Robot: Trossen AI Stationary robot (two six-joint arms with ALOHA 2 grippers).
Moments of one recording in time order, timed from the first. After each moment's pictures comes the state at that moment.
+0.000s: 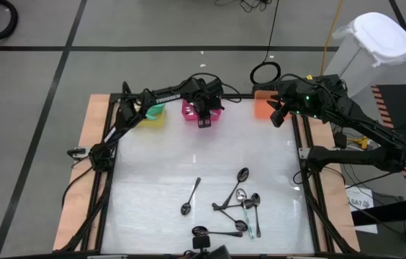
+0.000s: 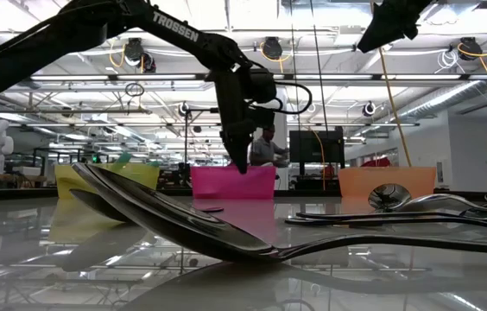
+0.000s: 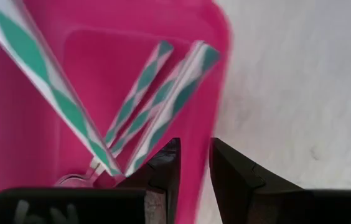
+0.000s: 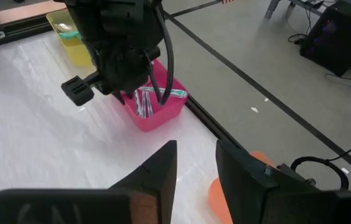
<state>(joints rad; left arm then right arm) 0.48 2.33 2.10 -1.09 0.02 0.37 -0.50 0.88 1.11 -0.82 0.18 0.04</state>
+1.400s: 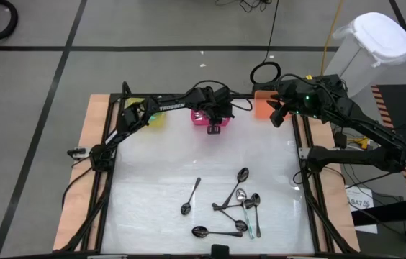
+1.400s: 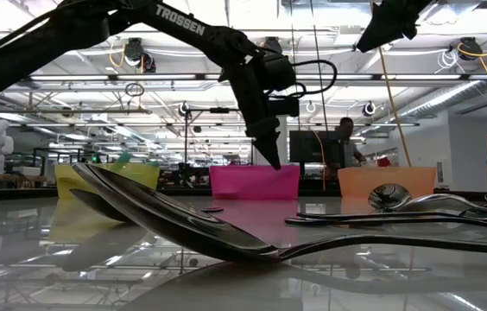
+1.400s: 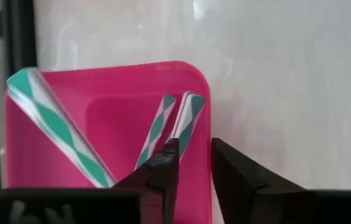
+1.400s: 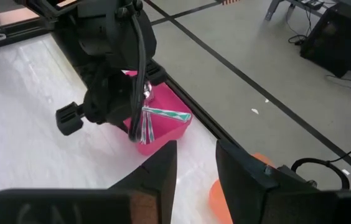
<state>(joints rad) 0.39 2.34 2.10 -0.87 0.02 0.50 -0.50 0.89 1.11 -0.81 0.18 0.04</state>
